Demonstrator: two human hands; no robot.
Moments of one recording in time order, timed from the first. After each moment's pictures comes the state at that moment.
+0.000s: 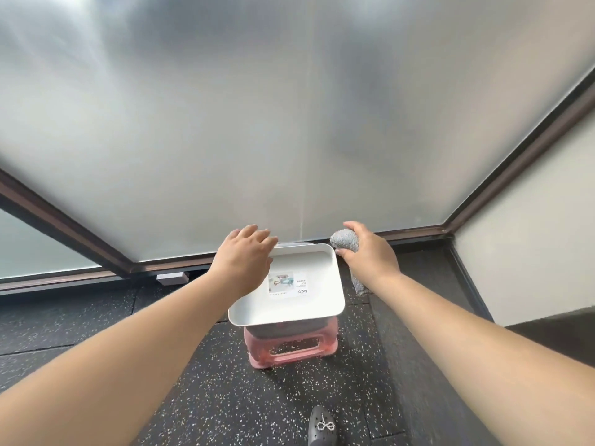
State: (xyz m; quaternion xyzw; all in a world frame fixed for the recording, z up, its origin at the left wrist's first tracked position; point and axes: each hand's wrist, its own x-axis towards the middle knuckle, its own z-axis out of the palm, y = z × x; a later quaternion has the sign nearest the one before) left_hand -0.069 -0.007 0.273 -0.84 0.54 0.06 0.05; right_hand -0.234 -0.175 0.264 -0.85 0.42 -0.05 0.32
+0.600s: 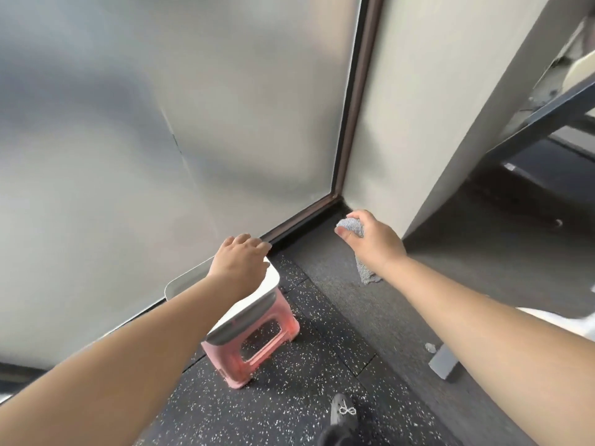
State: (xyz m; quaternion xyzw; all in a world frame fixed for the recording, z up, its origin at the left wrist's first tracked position) left_hand -0.205 0.006 0.327 -0.70 0.71 0.05 0.03; right_hand -0.442 -0.073 0.340 -0.73 0.61 -0.17 0.26
